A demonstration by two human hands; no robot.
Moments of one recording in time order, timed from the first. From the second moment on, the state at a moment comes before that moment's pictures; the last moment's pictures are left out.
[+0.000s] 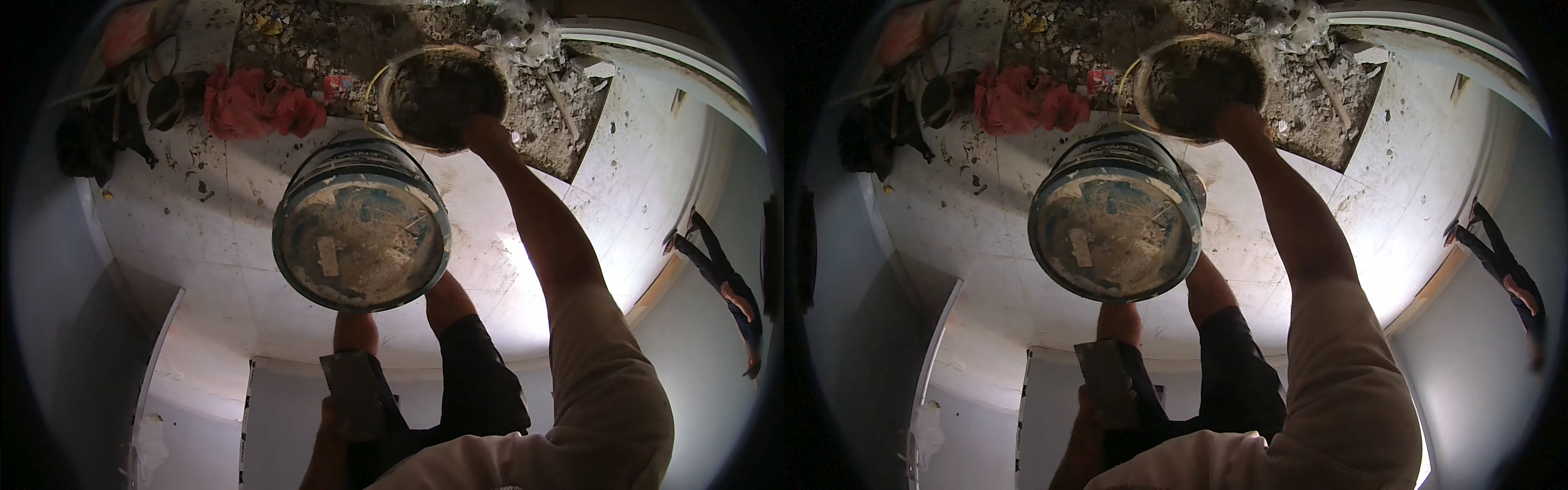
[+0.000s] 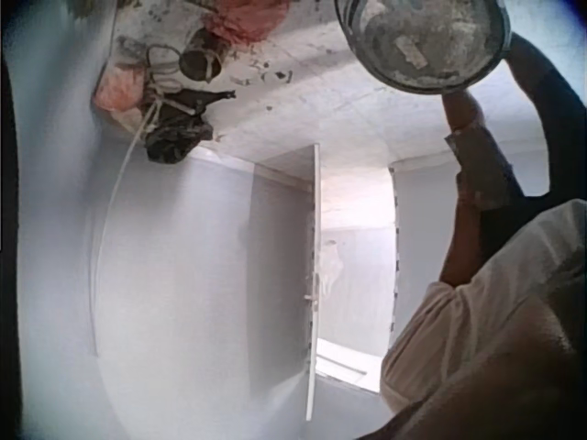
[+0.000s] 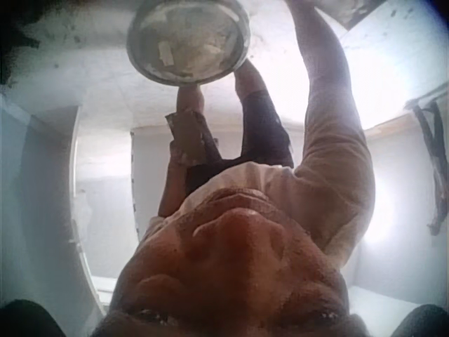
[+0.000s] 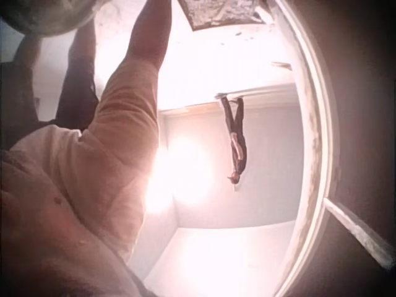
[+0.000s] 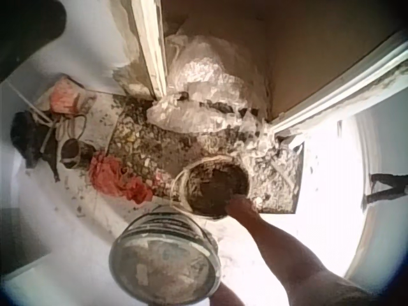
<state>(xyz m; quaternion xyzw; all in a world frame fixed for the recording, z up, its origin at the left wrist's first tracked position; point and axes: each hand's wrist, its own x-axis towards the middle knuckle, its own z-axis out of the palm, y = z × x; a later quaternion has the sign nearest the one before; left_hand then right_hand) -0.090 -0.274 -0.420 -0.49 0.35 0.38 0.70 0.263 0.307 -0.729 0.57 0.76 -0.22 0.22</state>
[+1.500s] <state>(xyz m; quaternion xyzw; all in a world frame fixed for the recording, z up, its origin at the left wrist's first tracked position) -0.082 0.208 -0.189 -0.04 0.04 0.62 0.78 0.066 0.140 -0.043 0.62 0.68 -0.26 -0.29</state>
